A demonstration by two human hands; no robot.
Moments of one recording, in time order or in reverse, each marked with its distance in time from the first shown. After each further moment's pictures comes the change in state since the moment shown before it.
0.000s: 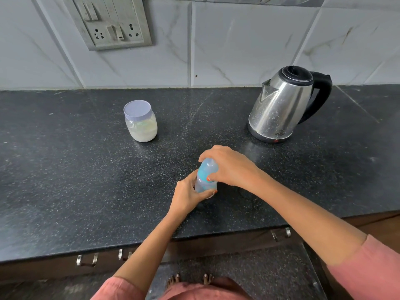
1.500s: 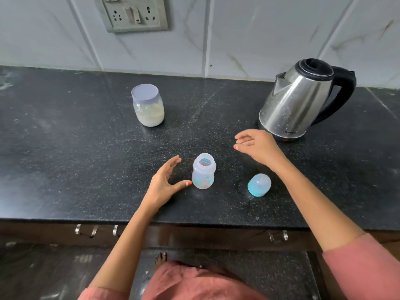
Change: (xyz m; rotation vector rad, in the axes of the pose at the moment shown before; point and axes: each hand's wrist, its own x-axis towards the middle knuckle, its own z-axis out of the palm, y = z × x) left_hand -0.024 -0.021 -0.015 -0.123 0.128 -0.034; right_hand 0.011 0.108 0.003 0.529 0.209 0.156
